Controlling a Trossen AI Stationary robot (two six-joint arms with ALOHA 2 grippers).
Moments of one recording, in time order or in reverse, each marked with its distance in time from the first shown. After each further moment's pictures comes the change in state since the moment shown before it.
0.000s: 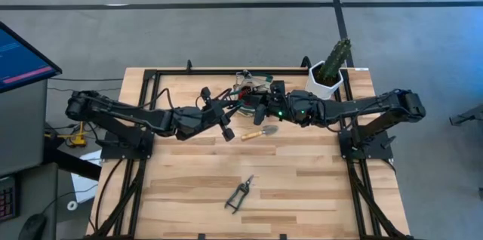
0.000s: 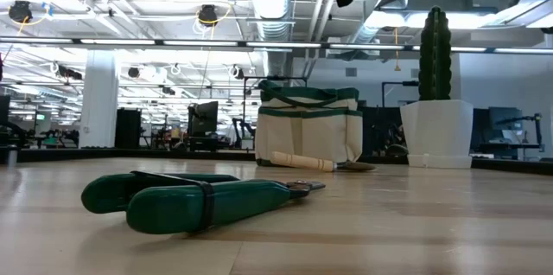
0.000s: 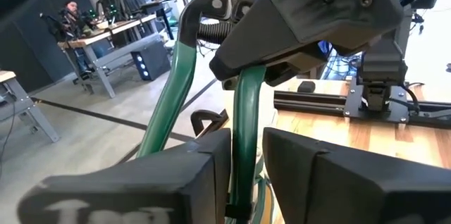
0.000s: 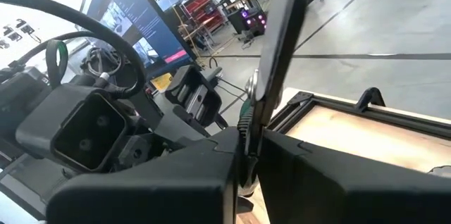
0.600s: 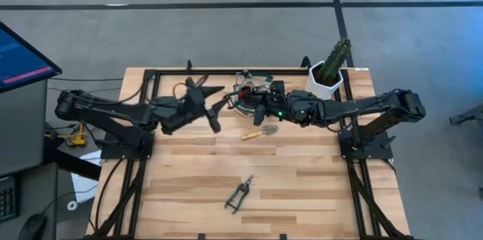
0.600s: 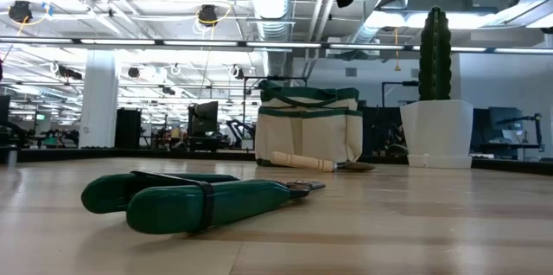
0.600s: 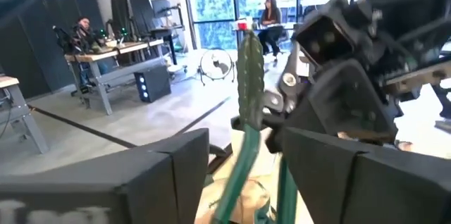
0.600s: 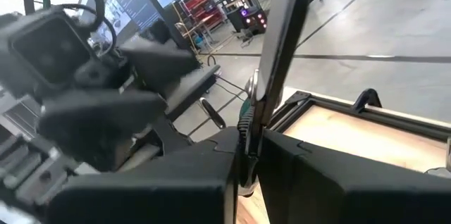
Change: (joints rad) left arm 0.000 -0.170 -0.001 -0.004 -0.003 -0.008; right arm -0.001 0.001 0.000 -0.008 -0.004 -0.024
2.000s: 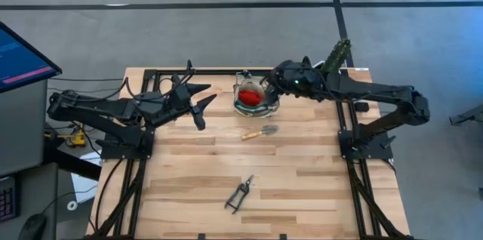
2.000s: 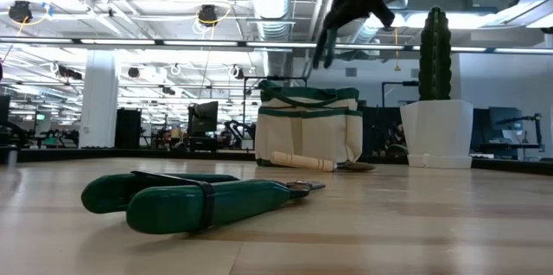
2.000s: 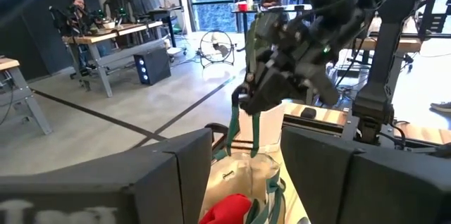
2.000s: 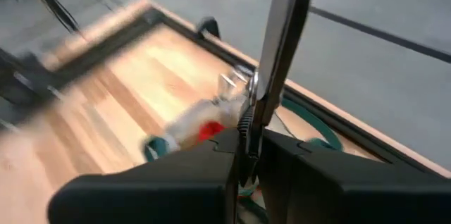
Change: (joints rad) left arm 0.000 -0.158 -0.002 -0.255 0.000 -0.071; right arm -0.276 -0.069 0.157 -0.785 -0.057 -0.177
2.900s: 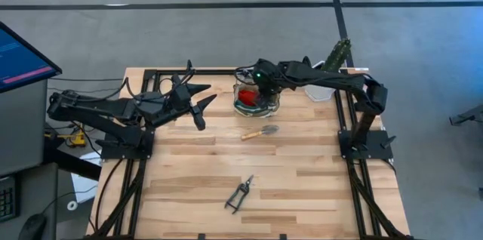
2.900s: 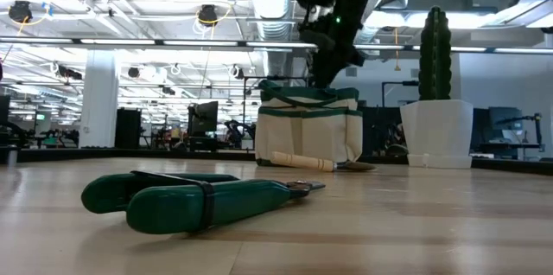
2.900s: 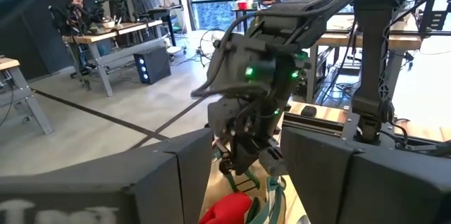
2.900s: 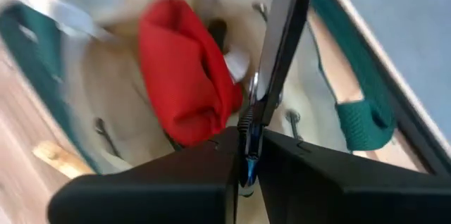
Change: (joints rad) left arm 0.000 0.000 0.001 -0.008 0.001 0.000; right arm -0.126 0.437 0.305 -0.378 -0.206 -0.244
